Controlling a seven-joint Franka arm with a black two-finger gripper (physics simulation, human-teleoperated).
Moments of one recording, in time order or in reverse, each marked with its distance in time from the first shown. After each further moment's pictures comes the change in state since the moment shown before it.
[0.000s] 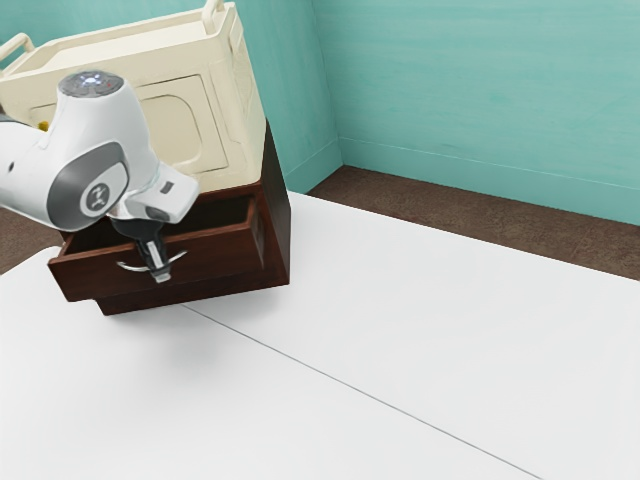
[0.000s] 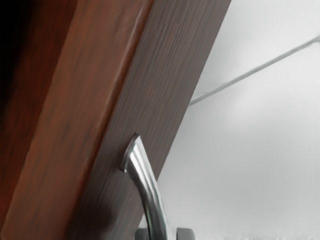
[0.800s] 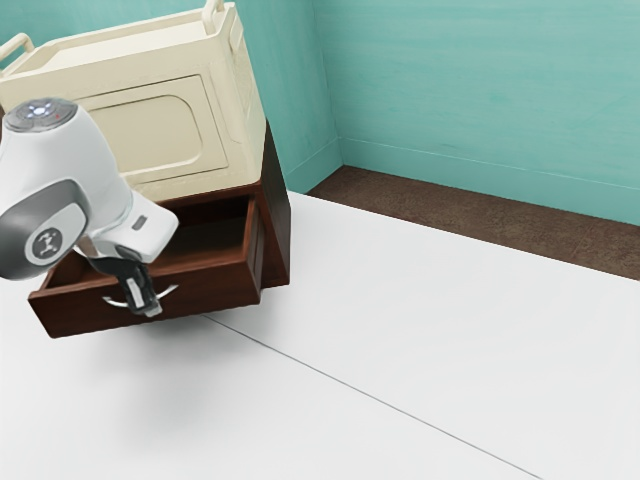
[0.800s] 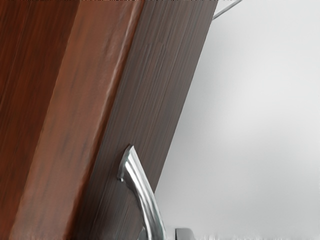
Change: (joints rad) arm -0.074 -0.265 0.005 -0.261 -0.002 0.037 -0.006
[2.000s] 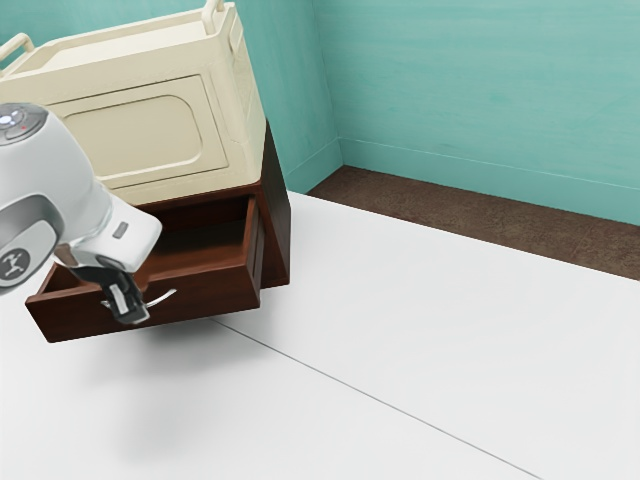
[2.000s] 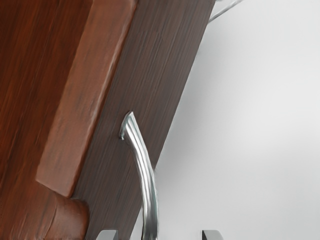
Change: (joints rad) arm -0.029 -0.129 -0.008 -0.079 0.070 0.003 -0.088
